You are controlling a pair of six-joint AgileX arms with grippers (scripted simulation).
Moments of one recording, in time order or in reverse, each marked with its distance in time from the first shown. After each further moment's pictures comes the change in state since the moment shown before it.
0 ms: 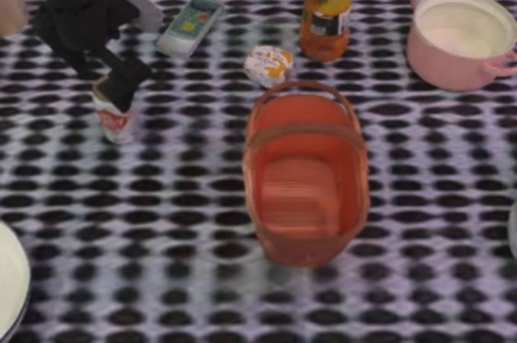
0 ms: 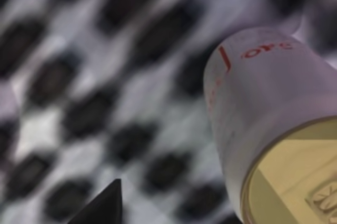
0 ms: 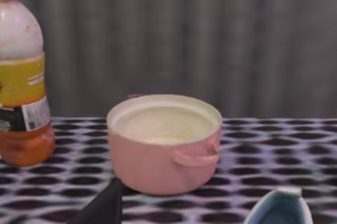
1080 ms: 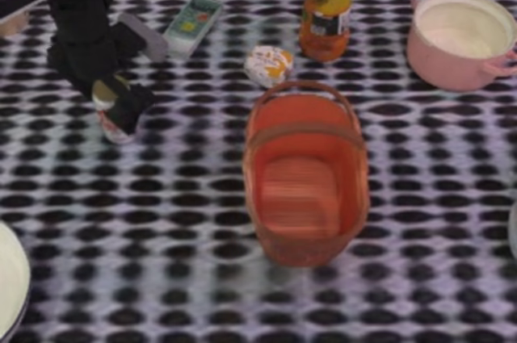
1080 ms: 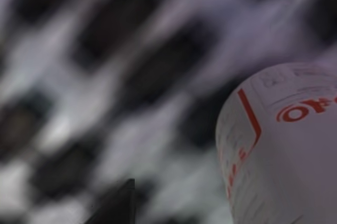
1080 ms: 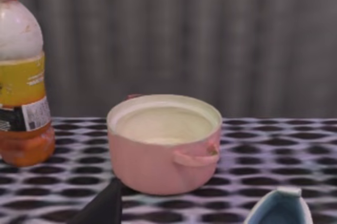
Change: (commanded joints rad) left arm 0.001 0.024 -0.155 0.179 0.000 0.001; right arm 0.000 0.000 0.000 0.000 0.000 0.000
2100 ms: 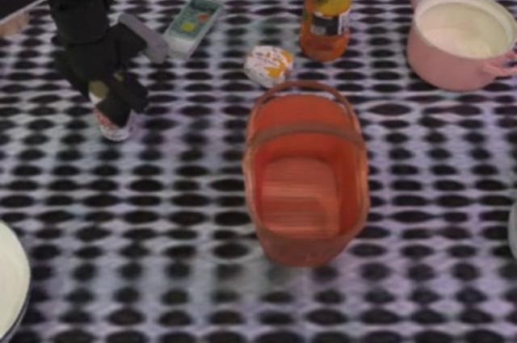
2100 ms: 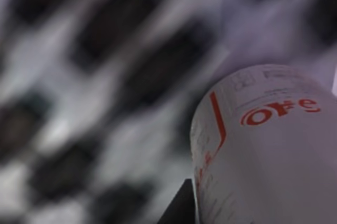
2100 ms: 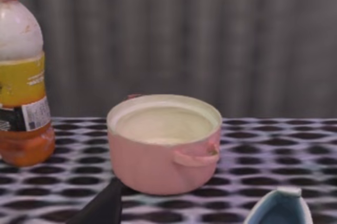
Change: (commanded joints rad) left arm 0.000 0.000 0.000 0.000 0.000 0.000; right arm 0.000 0.000 0.000 0.000 0.000 0.000
